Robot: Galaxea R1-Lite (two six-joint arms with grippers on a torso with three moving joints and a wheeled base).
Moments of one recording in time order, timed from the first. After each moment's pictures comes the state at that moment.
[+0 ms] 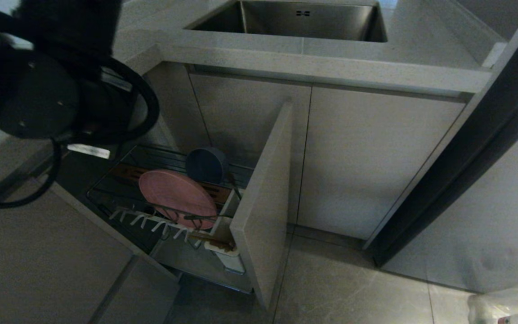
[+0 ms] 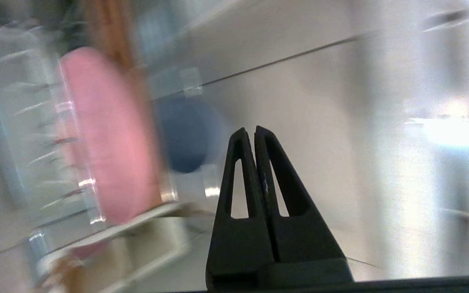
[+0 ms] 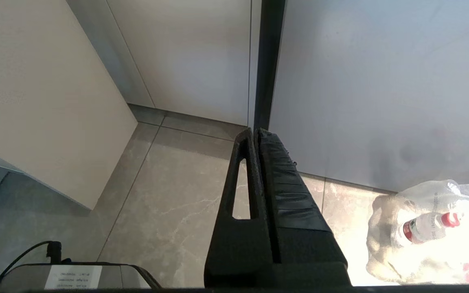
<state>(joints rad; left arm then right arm) -0.65 1.56 -1.65 0.54 0.94 -1.44 0.00 0.00 0.00 0.01 0.00 0.01</state>
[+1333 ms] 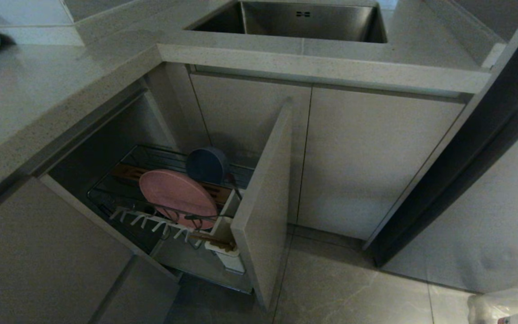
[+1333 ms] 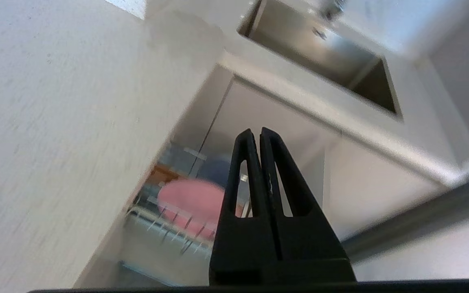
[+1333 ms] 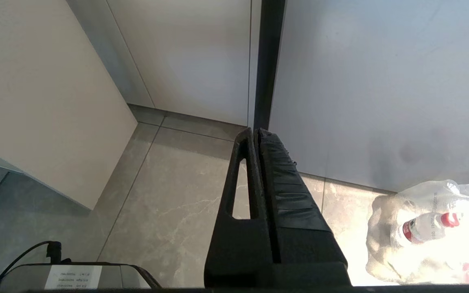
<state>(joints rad) -0.01 0.85 -1.79 0.78 -0.03 -0.32 0.00 0.00 0.00 0.01 -0.01 0.01</state>
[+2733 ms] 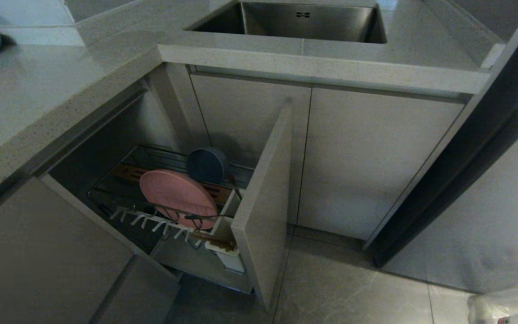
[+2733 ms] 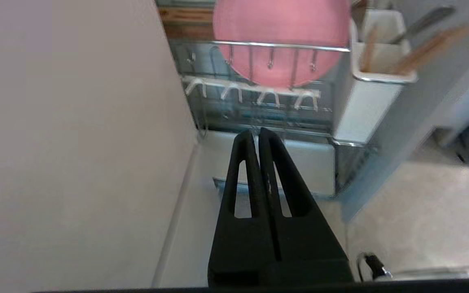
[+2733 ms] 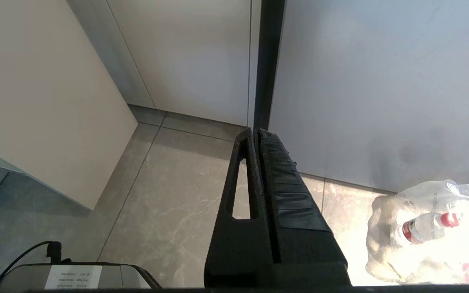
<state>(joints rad) 0.00 0.01 -0.05 -0.01 -0.02 0.10 0.00 0.00 0.00 0.01 -0.01 0.01</state>
